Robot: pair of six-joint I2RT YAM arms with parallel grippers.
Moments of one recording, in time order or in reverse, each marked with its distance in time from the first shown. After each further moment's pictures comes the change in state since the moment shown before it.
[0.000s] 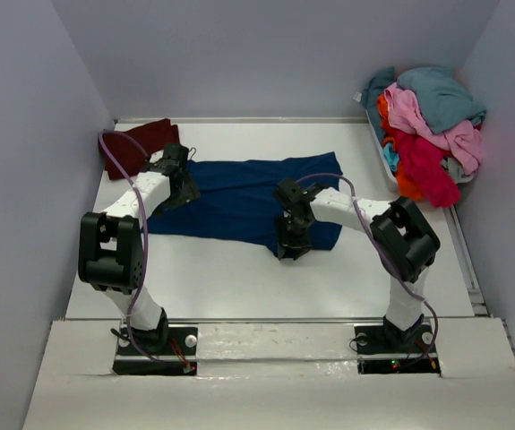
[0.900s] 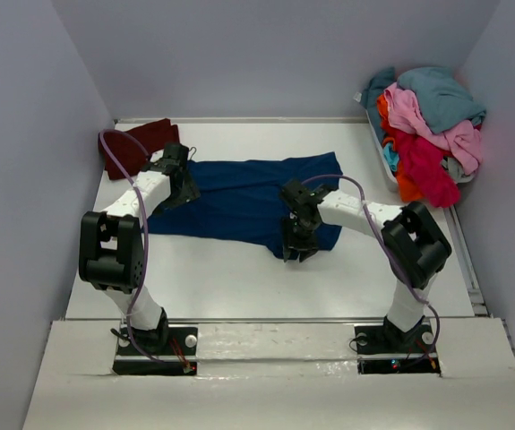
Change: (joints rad) left arm 0.000 0.006 0.008 -0.001 -0.001 0.017; right arm -0.009 -0.091 -0.058 -0.041 0.008 0.001
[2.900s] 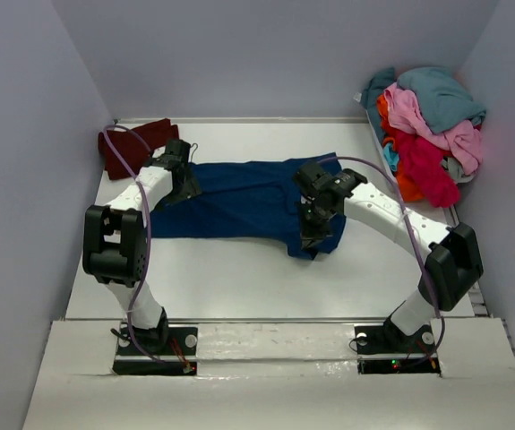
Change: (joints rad) left arm 0.000 0.053 0.056 -0.005 -0.003 0.018; right arm -0.005 -0.217 0.125 -0.231 0.043 -0.051
